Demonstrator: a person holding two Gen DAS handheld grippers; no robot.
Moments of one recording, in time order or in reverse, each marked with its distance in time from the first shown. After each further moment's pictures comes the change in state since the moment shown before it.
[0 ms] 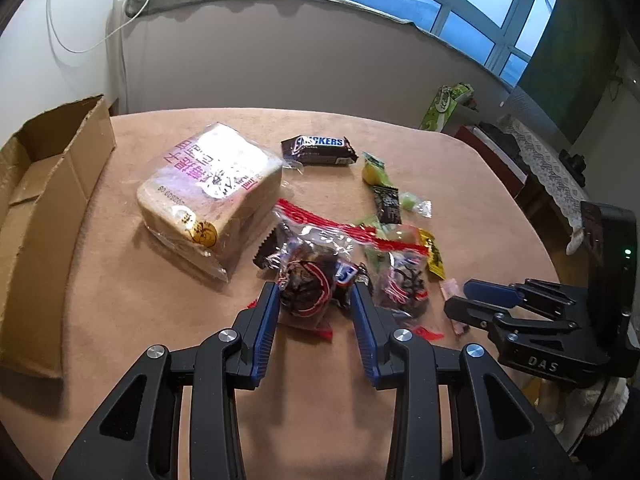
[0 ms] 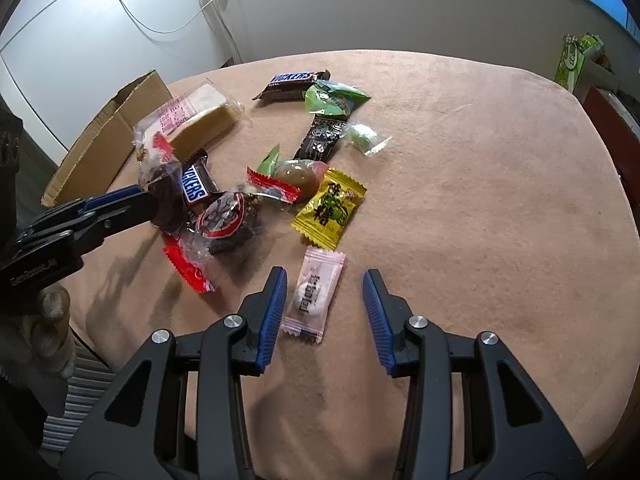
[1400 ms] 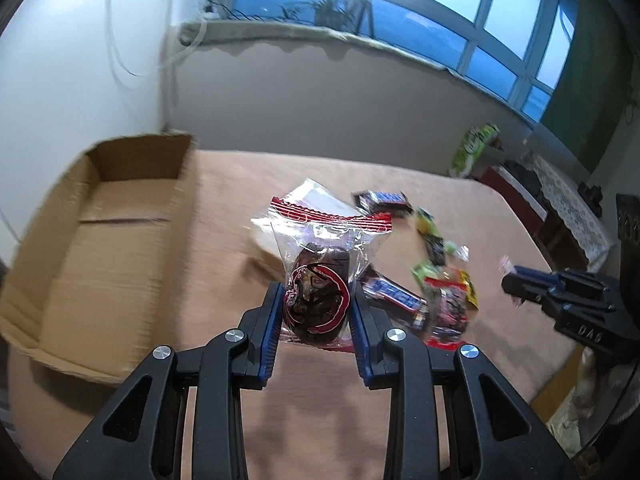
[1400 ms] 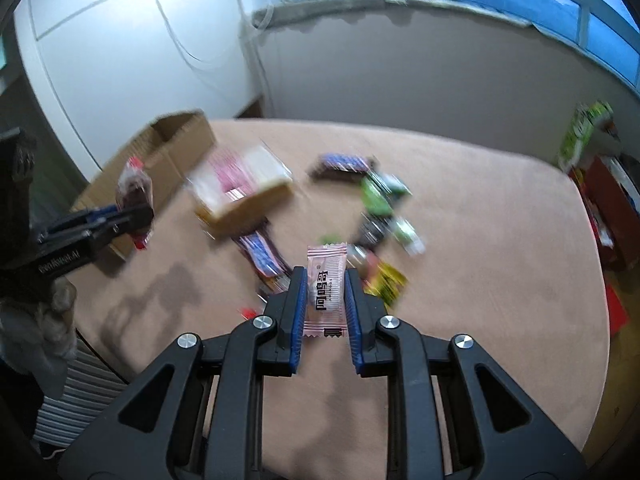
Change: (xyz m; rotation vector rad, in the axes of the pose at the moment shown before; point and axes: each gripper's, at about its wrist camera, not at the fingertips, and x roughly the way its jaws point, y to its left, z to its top) left arm -0.068 0.058 0.010 -0.051 -0.133 0.109; right arm -0.055 0.057 0.043 -0.122 -0.142 0.009
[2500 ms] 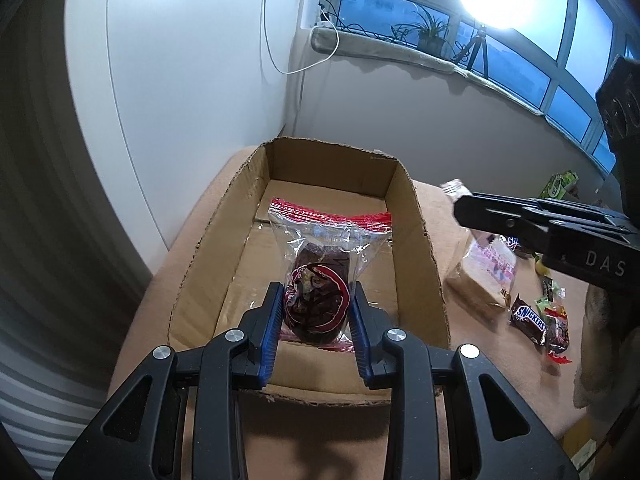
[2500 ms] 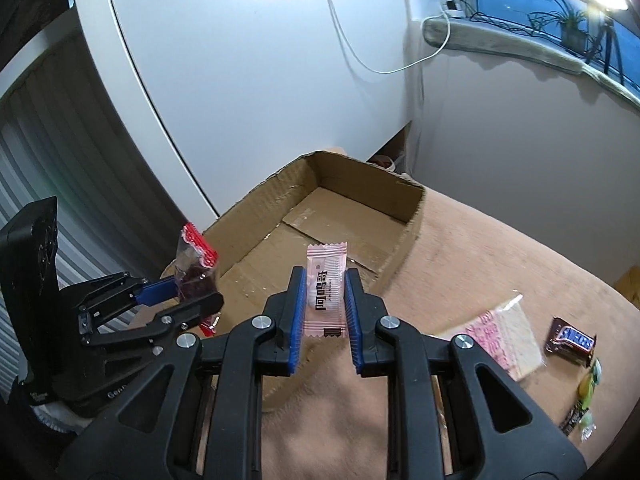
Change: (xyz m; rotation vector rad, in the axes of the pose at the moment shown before) left arm -0.035 0.144 0.002 -0.148 -0.031 0.224; right arm 0.100 0.207 0.113 -0.246 0.007 0.278
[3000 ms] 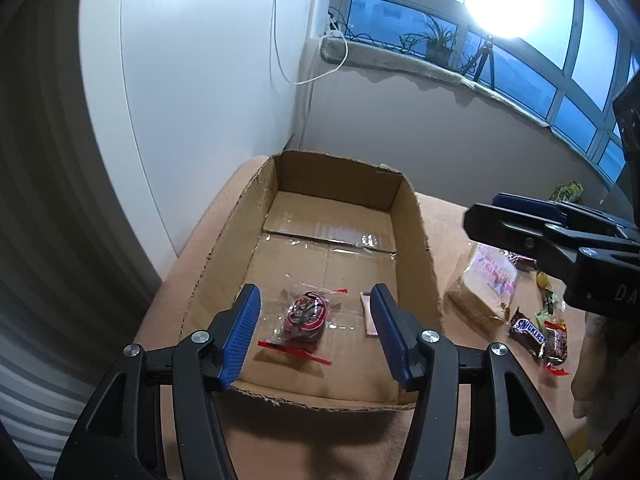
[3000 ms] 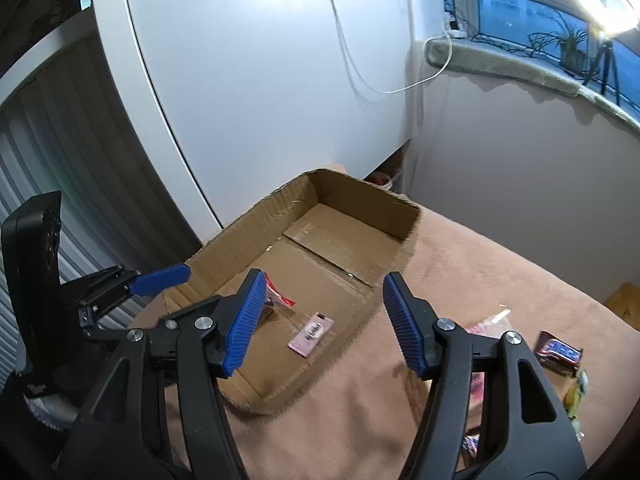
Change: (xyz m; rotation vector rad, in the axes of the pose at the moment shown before) left arm -0.012 -0.001 0.004 -0.020 -0.035 0.018; right arm -0.022 0.003 0.001 -0.036 -0.055 -0.034
